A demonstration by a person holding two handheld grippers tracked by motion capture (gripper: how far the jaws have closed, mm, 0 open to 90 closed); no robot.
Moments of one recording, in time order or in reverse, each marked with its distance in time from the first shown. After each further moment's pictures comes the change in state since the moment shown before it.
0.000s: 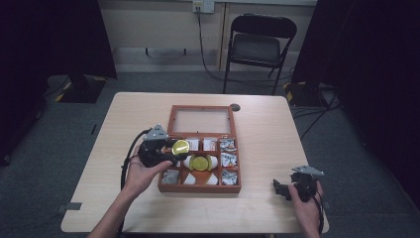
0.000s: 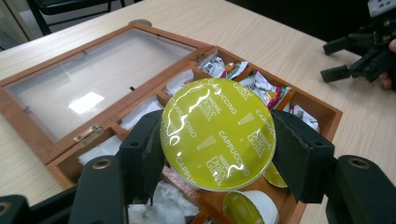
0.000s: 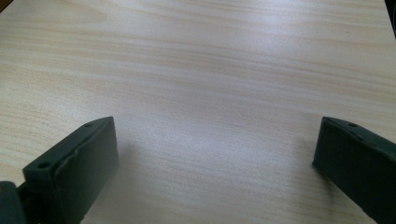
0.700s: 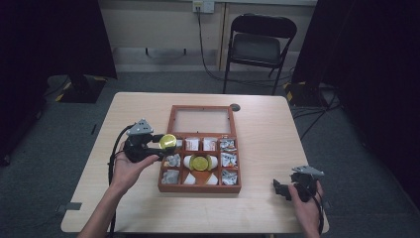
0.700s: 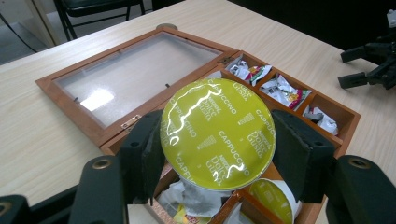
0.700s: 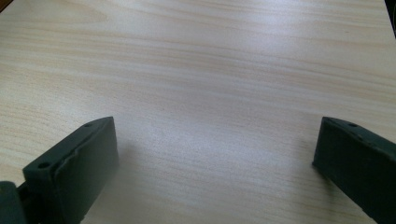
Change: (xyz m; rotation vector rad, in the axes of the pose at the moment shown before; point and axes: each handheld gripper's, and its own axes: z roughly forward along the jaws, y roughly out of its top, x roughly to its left) left arm 0.022 -0.004 -0.023 -0.016 0.042 -0.032; right arm 0.000 0.000 0.000 0.000 0.000 0.000
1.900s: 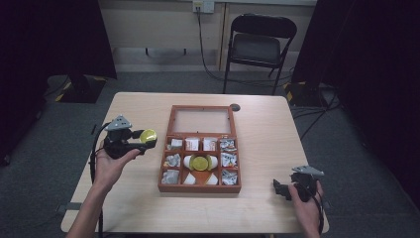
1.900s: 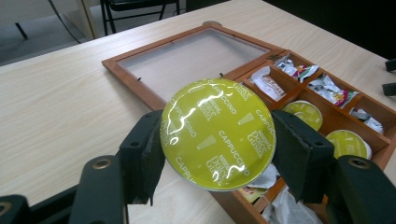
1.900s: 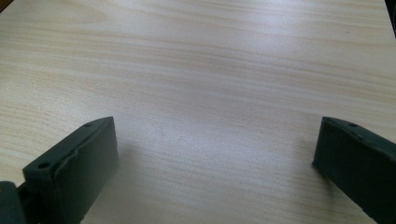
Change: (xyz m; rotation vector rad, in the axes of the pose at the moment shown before) left arm 0.038 -0.016 -0.030 -0.010 0.109 -0.076; right arm 0.000 0.000 0.000 0.000 0.001 0.000
